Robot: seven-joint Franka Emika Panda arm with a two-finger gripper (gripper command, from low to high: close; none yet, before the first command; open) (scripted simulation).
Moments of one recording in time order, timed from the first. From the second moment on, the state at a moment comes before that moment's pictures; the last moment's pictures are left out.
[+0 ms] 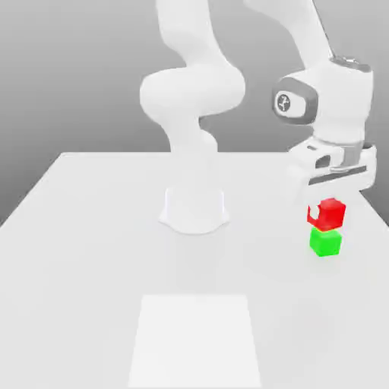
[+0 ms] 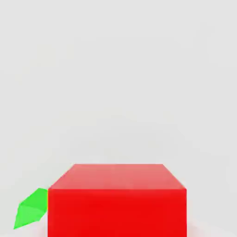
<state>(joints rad) 0.67 -0.29 0.47 -2.93 0.30 2.66 1.07</state>
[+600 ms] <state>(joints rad) 0.62 -0.10 0.58 -2.93 0.13 2.85 1.18</state>
